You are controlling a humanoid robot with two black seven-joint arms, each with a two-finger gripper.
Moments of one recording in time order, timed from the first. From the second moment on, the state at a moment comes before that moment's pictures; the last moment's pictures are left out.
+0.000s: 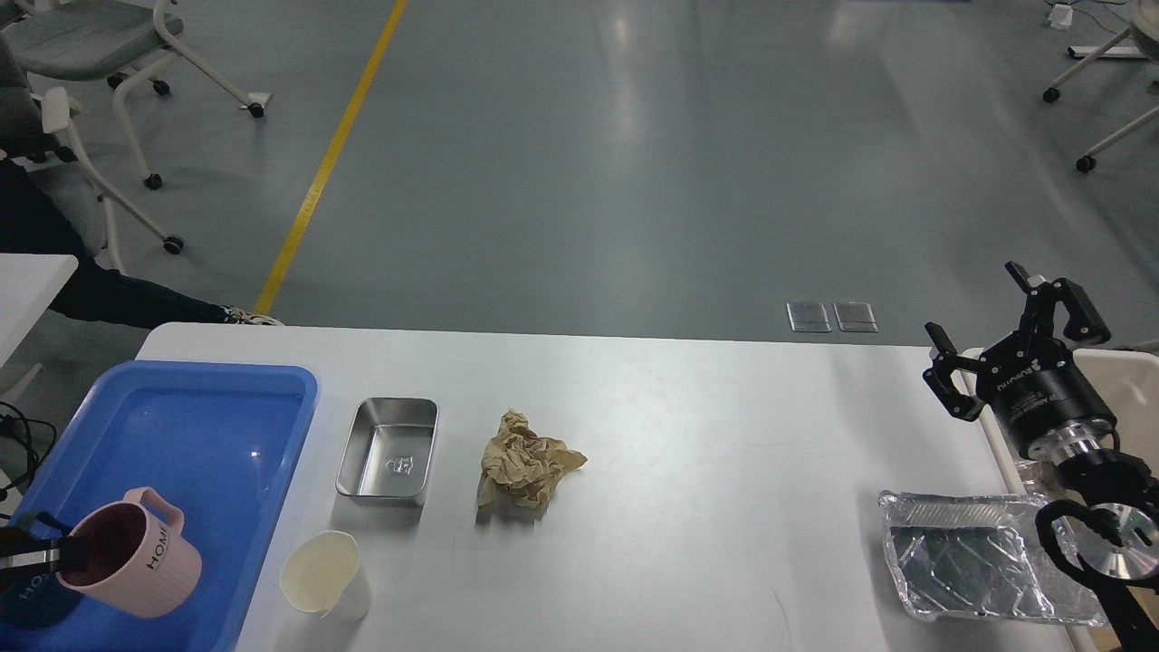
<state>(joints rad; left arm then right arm) -0.78 1.32 0.17 -1.50 1.17 -0.18 -0.07 0.07 -0.40 1.49 1.34 -0.34 0.22 0.08</state>
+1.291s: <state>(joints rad) -0.62 1.18 0.17 -1.35 1.16 0.00 -0.09 0.07 -0.40 1.49 1.34 -0.34 0.22 0.08</state>
